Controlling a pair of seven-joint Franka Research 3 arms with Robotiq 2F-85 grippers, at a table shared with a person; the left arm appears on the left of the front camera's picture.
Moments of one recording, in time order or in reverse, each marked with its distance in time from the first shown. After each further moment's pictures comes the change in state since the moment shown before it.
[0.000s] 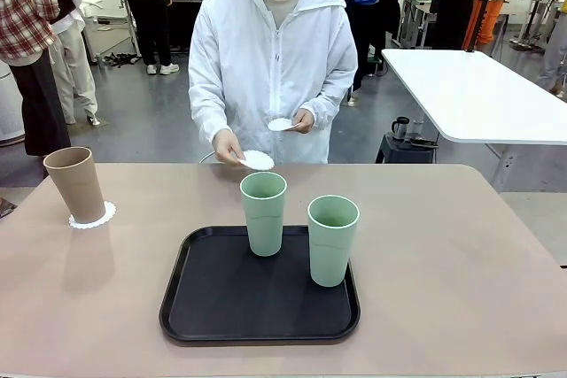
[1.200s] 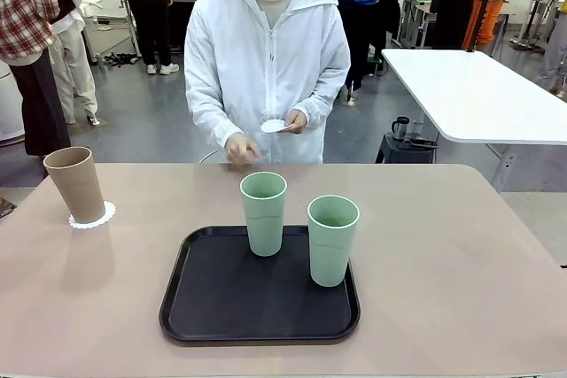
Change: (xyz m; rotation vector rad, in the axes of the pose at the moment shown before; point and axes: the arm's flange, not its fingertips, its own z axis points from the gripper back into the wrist) left arm -0.001 0.000 0.001 -0.001 -0.002 0.000; right arm 0.000 0.000 0.000 0.000 0.000 0.000
